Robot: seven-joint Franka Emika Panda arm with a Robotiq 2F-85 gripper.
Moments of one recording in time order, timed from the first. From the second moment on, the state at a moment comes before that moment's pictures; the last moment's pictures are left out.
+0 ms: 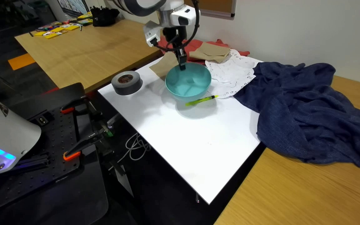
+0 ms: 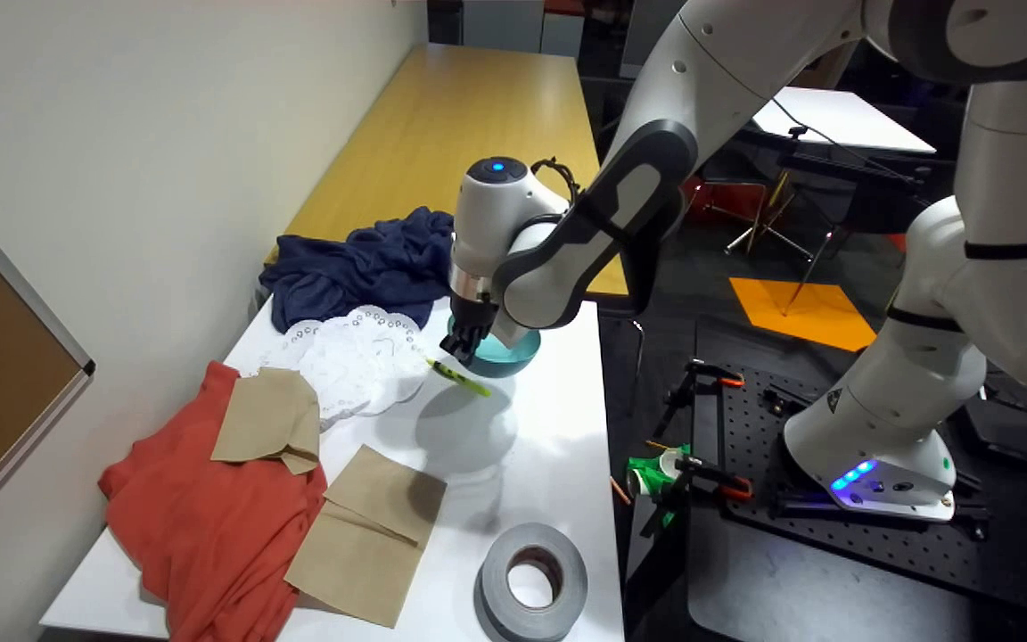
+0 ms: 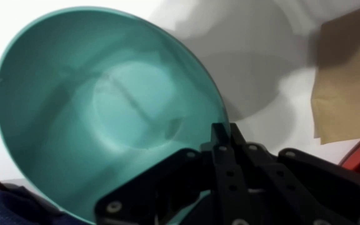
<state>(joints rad) 0.15 0.49 -0.09 -2.18 0.06 2.78 0.28</state>
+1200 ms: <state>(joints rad) 0.17 0.63 0.07 -2.16 0.05 2.87 0.16</state>
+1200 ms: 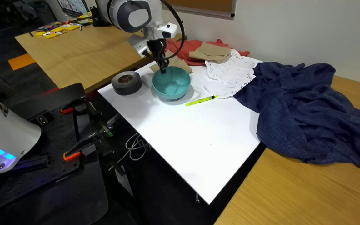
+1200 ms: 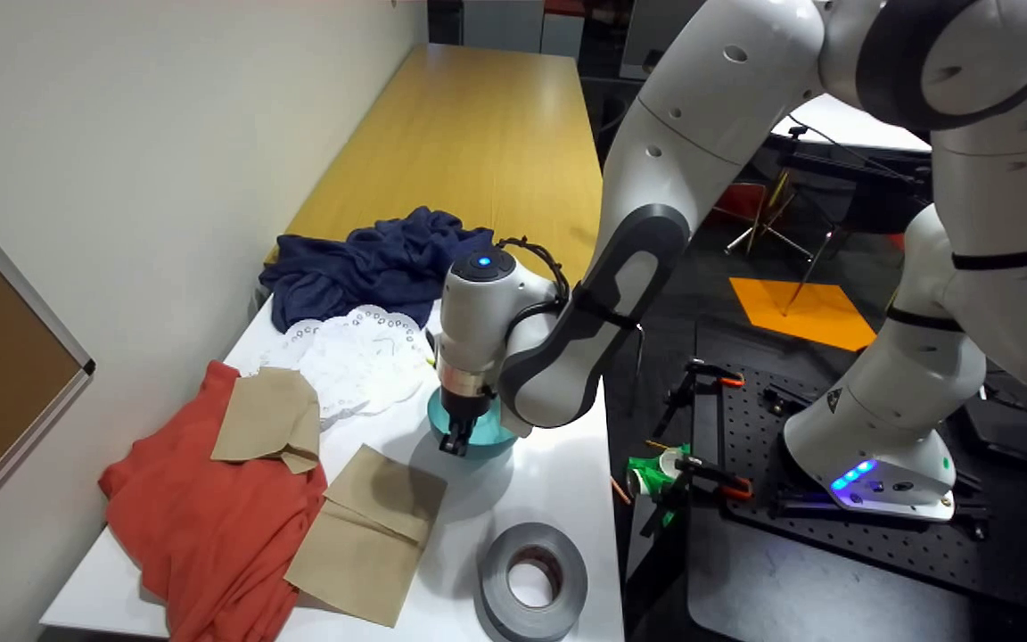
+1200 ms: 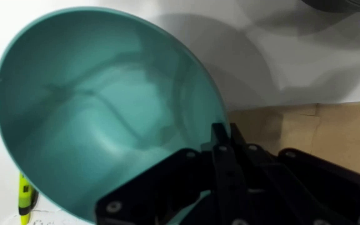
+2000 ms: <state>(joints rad) 0.31 0.61 -0.05 -2.14 0.00 2.91 0.19</state>
